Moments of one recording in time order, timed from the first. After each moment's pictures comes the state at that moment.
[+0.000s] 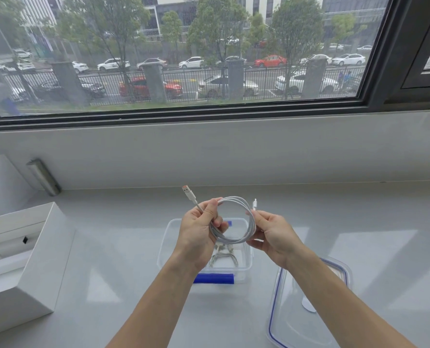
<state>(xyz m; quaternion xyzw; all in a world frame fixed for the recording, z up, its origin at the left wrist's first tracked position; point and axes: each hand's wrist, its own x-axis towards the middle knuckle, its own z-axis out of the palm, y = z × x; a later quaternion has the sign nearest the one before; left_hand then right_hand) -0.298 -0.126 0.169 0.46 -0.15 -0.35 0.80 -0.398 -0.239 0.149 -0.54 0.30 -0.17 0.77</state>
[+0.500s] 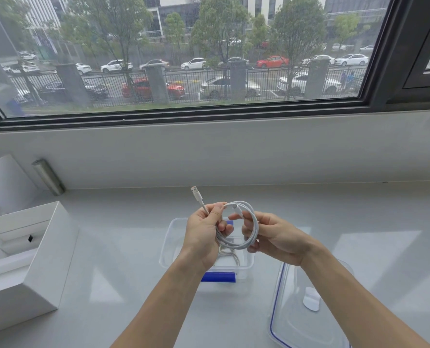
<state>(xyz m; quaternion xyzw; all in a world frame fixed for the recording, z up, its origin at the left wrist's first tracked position) -0.307 -0.128 0.168 0.52 -0.10 -0.33 0.78 -0.410 -0.248 0.155 -0.57 0.10 -0.03 0.81</state>
